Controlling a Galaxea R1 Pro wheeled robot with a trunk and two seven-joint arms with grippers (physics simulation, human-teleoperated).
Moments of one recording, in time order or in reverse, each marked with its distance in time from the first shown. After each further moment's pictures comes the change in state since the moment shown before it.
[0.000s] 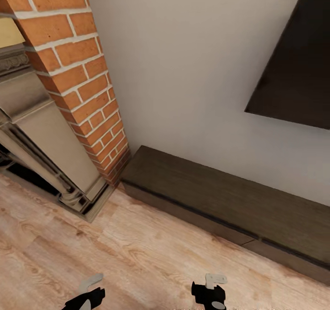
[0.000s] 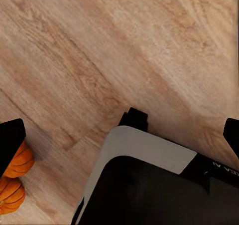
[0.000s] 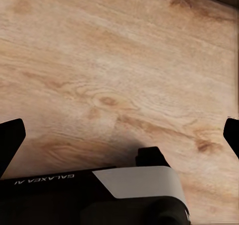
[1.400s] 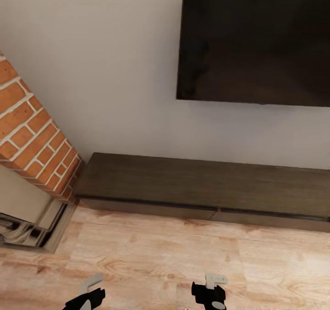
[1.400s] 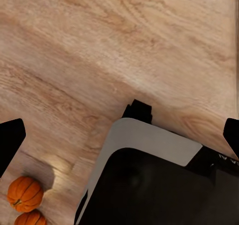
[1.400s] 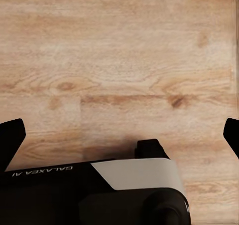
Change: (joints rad) left arm 0.000 0.000 -0.006 0.003 0.000 0.000 0.000; right arm 0.000 -0.001 0.000 0.000 0.000 0.000 0.000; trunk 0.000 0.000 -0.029
